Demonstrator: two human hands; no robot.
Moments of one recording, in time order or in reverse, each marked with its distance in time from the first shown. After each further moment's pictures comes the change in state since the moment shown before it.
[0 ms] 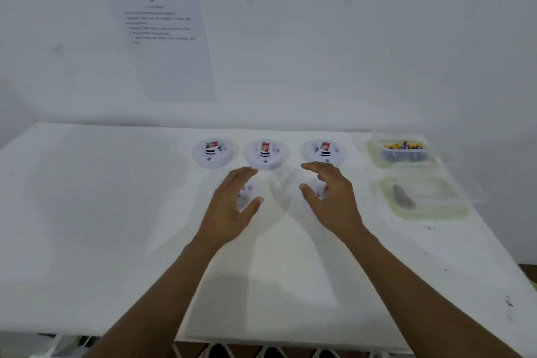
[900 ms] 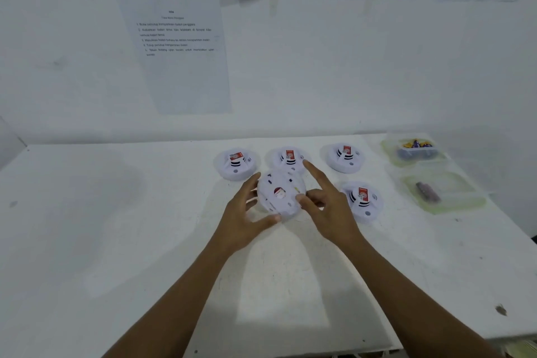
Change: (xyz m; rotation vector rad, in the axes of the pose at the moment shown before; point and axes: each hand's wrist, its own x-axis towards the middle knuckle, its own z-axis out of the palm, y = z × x) left_hand 0.007 -0.054 -0.053 -0.359 -0.269 -0.218; right_hand -0.003 -0.060 0.081 0.129 -0.032 0.164
